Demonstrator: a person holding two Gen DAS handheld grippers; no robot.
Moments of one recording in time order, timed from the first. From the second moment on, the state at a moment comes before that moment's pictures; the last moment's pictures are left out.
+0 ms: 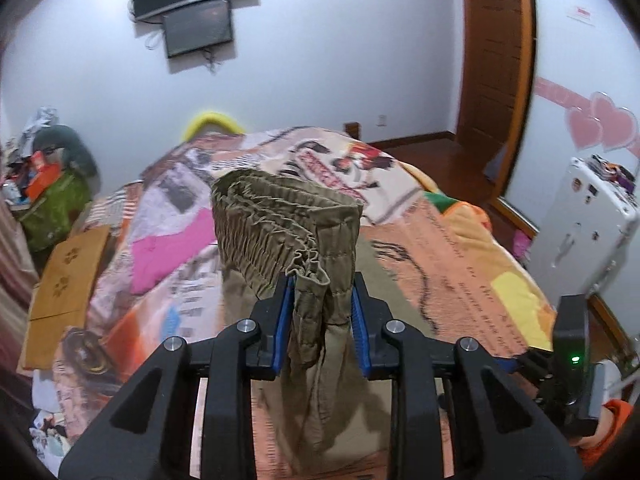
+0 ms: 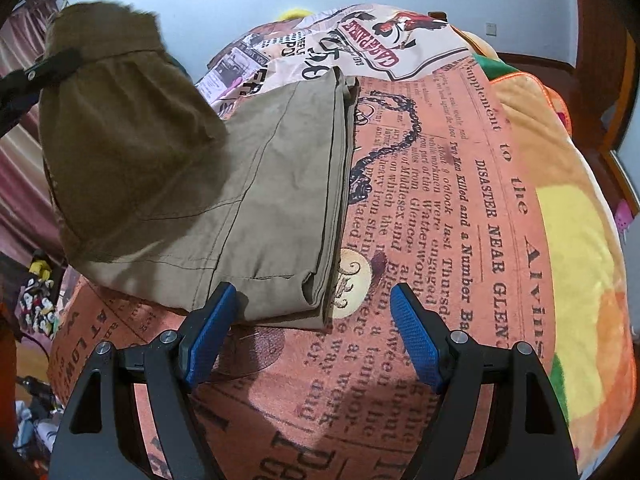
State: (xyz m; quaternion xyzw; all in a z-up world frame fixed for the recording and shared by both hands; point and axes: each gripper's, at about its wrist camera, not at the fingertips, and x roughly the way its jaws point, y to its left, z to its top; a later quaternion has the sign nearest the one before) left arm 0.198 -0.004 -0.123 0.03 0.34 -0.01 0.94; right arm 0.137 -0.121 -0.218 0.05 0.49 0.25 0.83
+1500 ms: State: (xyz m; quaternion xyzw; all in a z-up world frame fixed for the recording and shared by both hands) left arm 0.199 0.025 -0.200 -0.01 0.48 -0.05 0.88; right arm 0.134 -0.123 -0.154 0.03 0.42 0.25 0.87
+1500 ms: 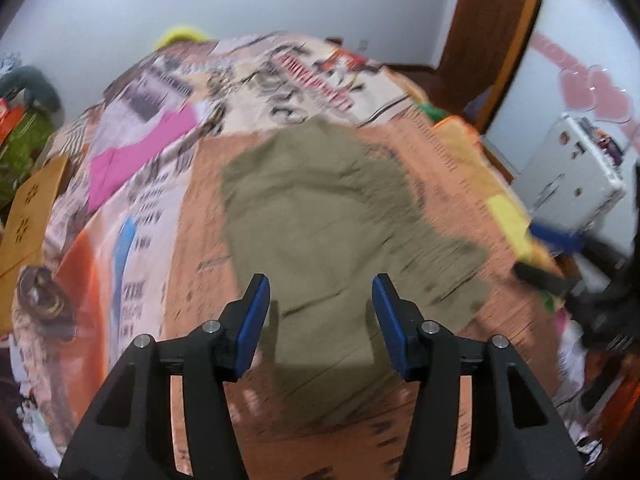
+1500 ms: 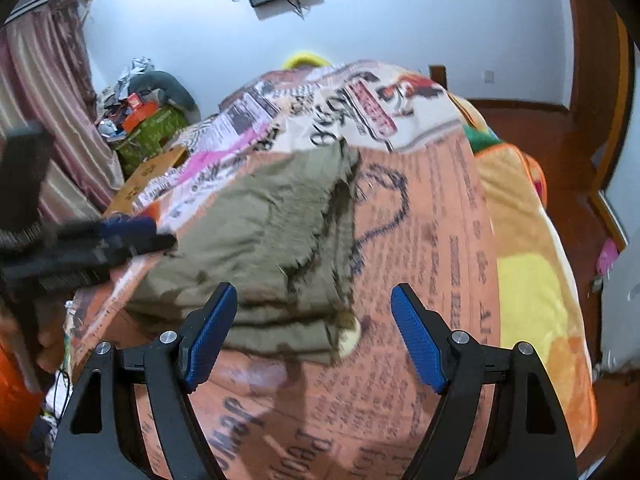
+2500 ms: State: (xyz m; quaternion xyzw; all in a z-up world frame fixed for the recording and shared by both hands) left arm 0.244 0.109 -0.206 -0.01 0.47 0.04 0.88; right arm 0.145 -0.112 -0.214 0.03 0.48 0.25 0.84
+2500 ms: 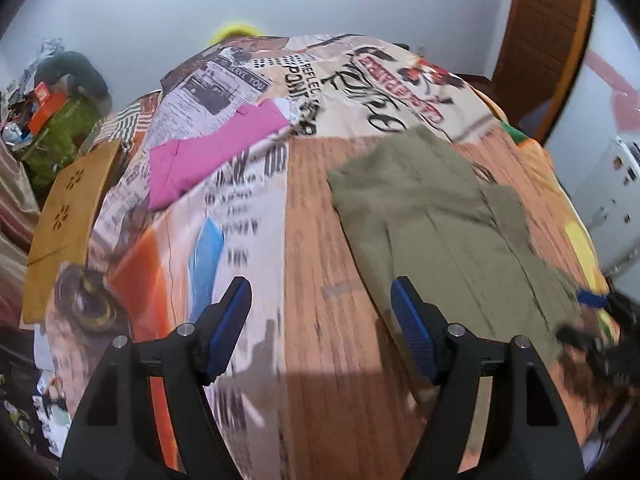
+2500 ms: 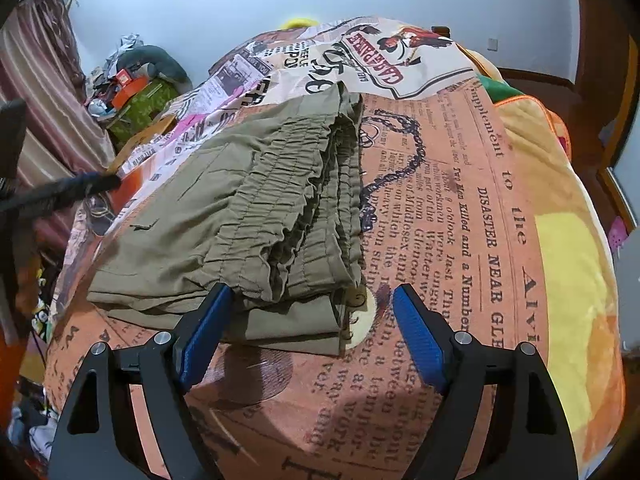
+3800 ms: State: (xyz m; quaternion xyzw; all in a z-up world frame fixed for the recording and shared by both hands) left arm 0.282 0.112 -0.276 -0.01 0.55 0.04 0.84; right arm 0.194 -0.175 -0.189 0.07 0.45 0.15 0.88
